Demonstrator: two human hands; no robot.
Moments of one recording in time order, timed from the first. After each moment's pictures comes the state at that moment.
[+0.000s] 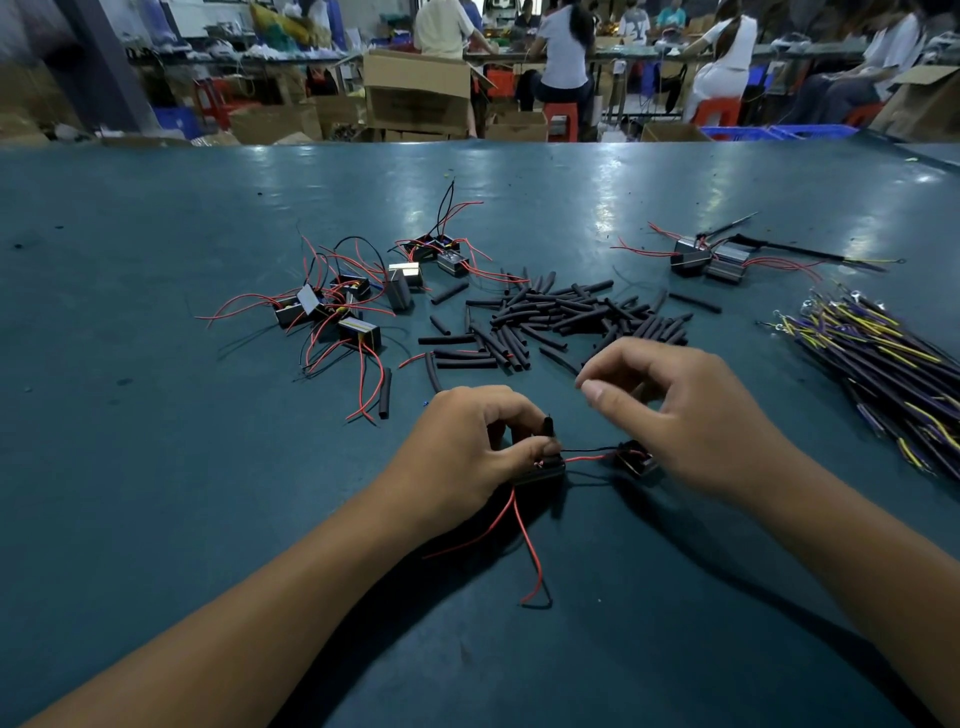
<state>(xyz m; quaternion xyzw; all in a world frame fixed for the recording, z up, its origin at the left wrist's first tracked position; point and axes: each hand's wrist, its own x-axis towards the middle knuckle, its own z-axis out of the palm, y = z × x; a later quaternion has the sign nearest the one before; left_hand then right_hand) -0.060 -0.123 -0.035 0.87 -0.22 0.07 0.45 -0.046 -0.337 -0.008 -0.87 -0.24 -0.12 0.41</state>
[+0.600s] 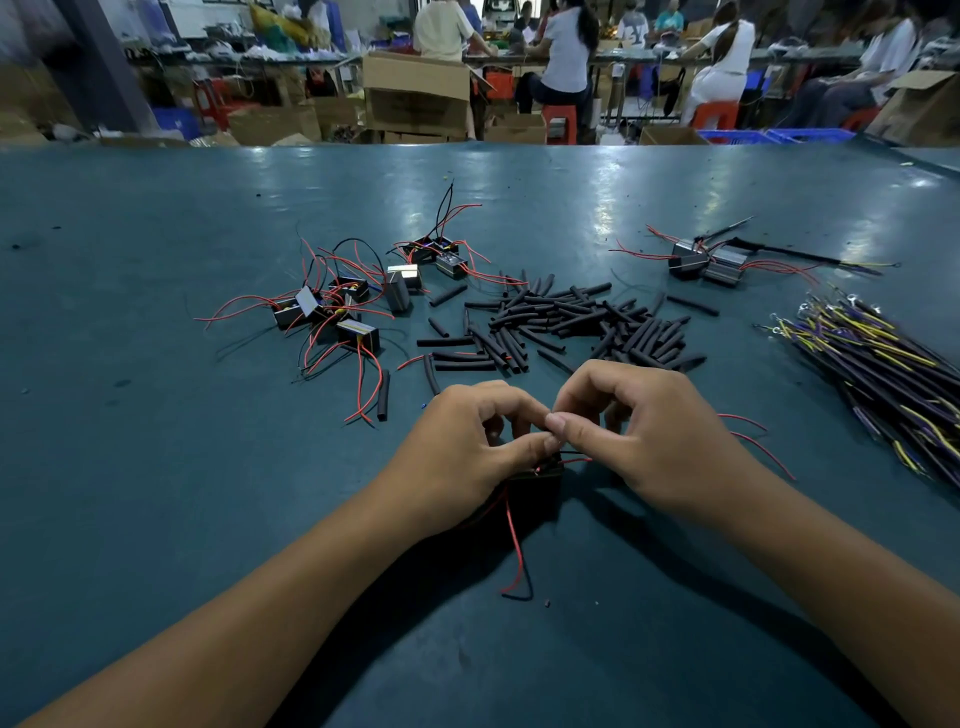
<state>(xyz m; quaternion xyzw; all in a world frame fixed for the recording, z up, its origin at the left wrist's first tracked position) -0.063 -0.123 -0.030 0.85 -0.21 0.05 0.49 -0.052 -0.322 -0.015 -0.86 -0.29 -0.10 0.40</state>
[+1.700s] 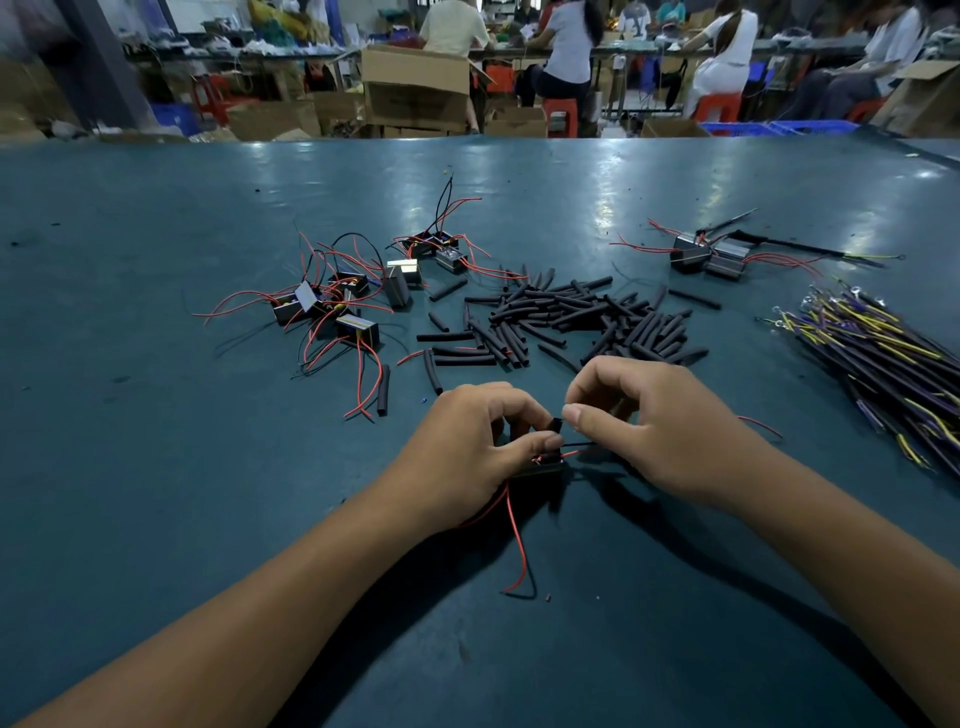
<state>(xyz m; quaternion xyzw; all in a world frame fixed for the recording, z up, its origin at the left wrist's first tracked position) -0.057 -0.127 -0.037 0.88 -0.21 0.05 0.43 -0.041 -0.333 -0.018 -0.89 -0.27 -0.05 0.36</state>
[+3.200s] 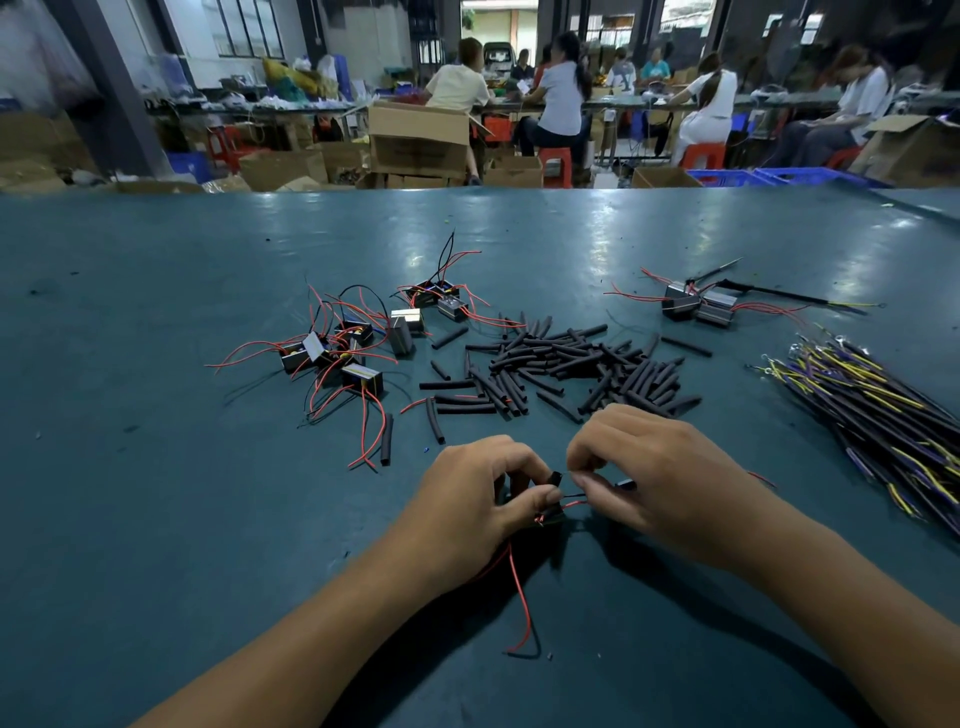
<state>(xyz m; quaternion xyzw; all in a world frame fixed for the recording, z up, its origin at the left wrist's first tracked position) -0.059 -0.127 -0.039 0.89 -0.23 0.09 0.40 -0.038 -0.341 -0.015 -0.86 -0.44 -0.21 0.16</state>
